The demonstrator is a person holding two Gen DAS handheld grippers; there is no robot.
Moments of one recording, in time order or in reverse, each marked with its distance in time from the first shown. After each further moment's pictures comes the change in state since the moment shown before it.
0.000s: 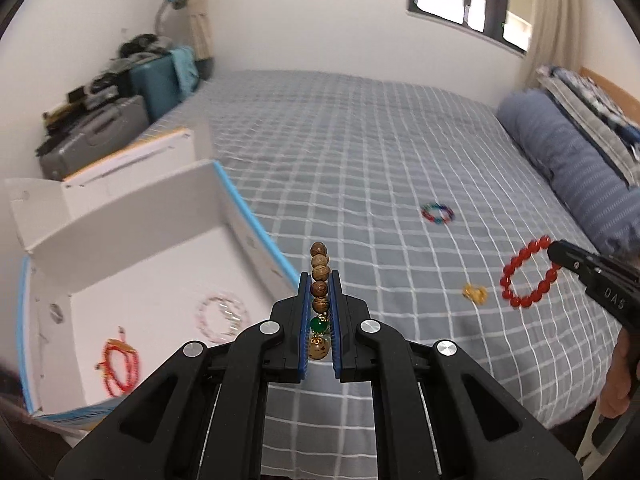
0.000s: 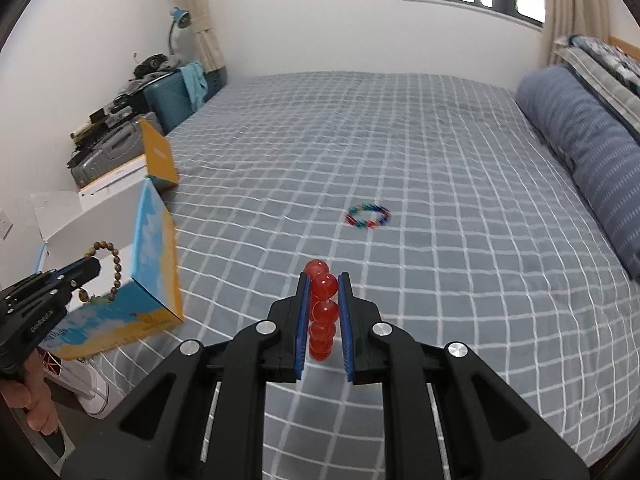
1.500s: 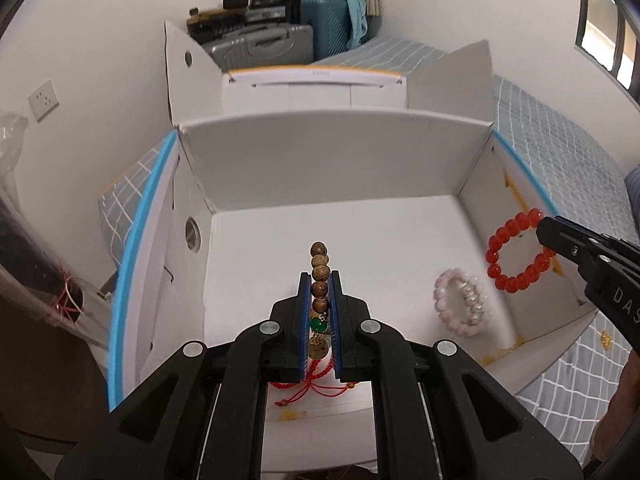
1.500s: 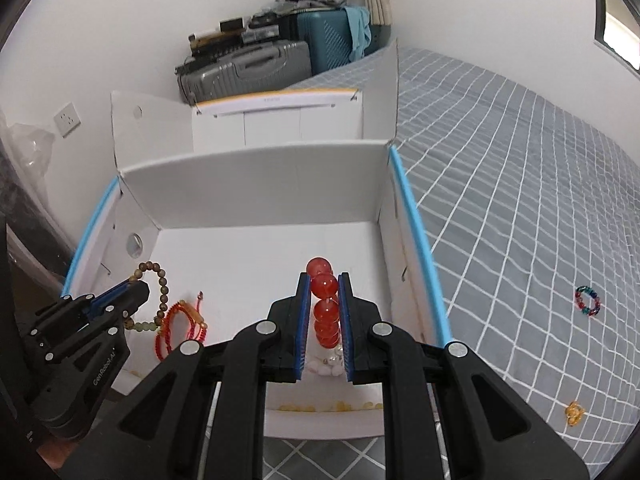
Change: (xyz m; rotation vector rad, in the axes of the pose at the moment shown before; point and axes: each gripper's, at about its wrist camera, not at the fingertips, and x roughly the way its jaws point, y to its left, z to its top) left arm 0.023 0.200 -0.055 -0.333 0.126 0.333; right arm 0.109 0.288 0.021 -0.352 0.126 0.272
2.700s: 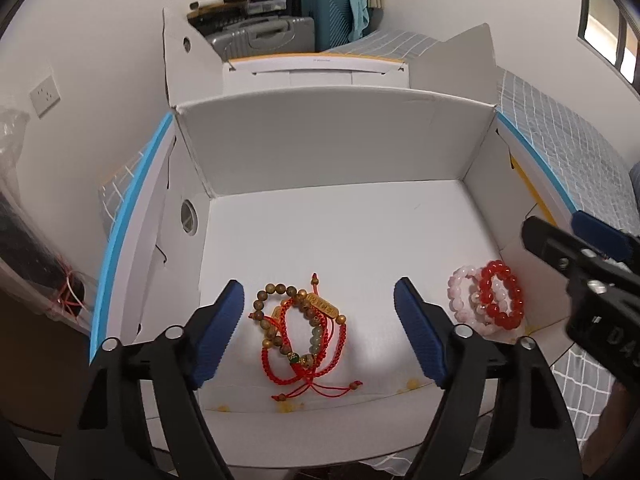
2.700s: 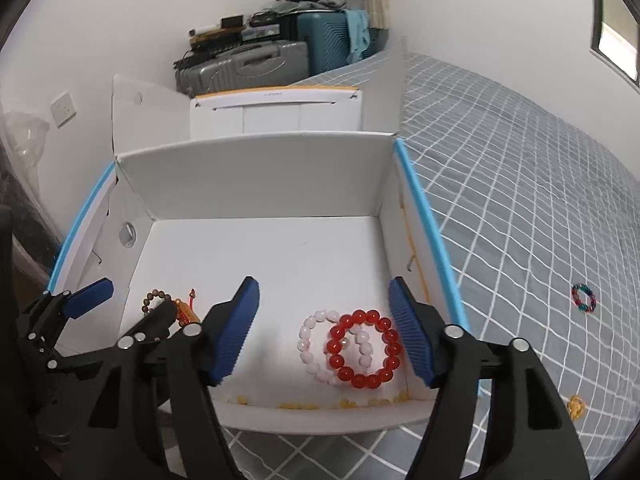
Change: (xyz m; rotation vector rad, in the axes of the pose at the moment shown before) left arm 0.006 -0.003 -0.011 0.015 0.003 0.017; right arm -0.003 0.008 -0.015 -0.008 -0.031 -0.040
